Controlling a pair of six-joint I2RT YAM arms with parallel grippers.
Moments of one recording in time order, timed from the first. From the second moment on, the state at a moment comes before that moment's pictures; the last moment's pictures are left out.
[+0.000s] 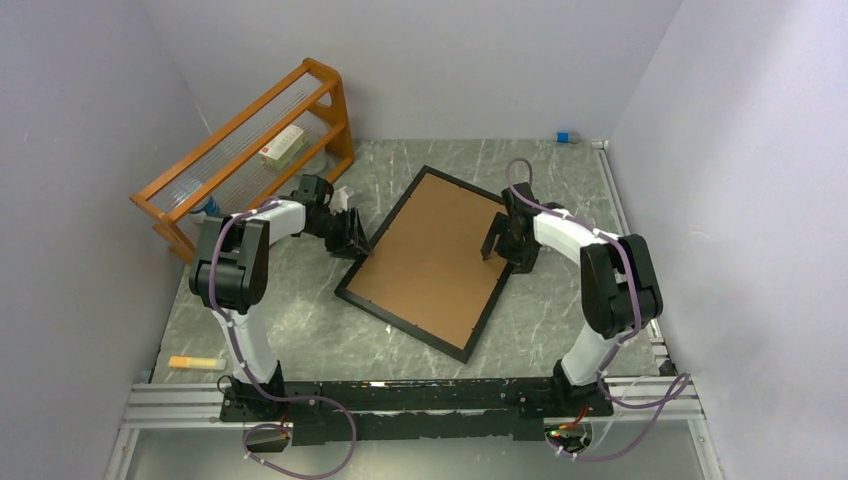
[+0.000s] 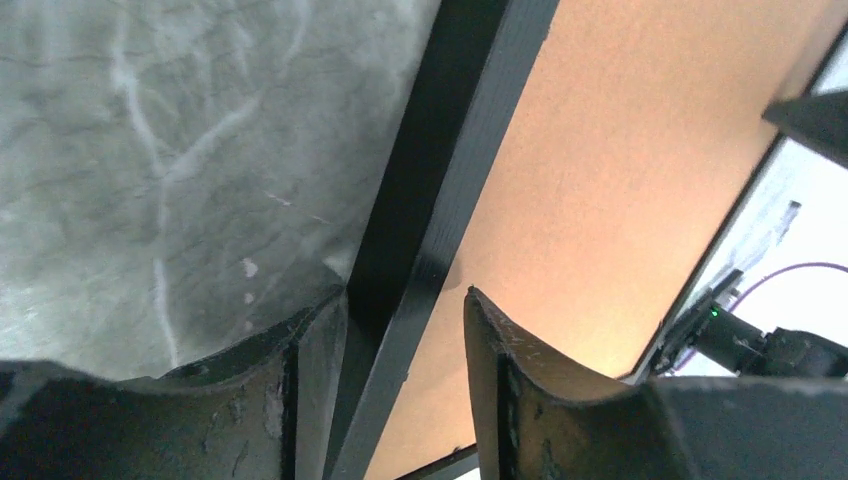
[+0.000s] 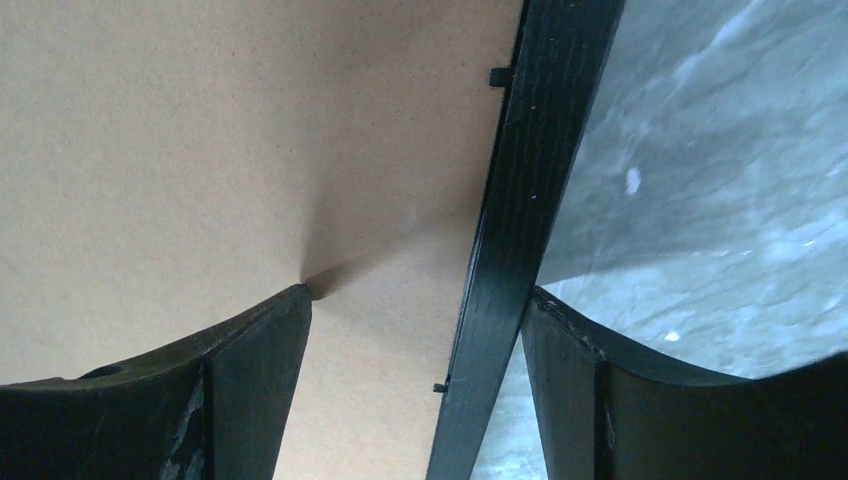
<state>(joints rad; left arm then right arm) -0.19 1.91 1.18 -0.42 0.58 -0.31 0.28 1.70 1.03 -0.55 0.02 0.71</state>
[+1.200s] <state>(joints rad) -0.22 1.35 0.76 -0.34 0.41 -0.57 0.79 2.27 1.96 -0.89 0.32 0.69</state>
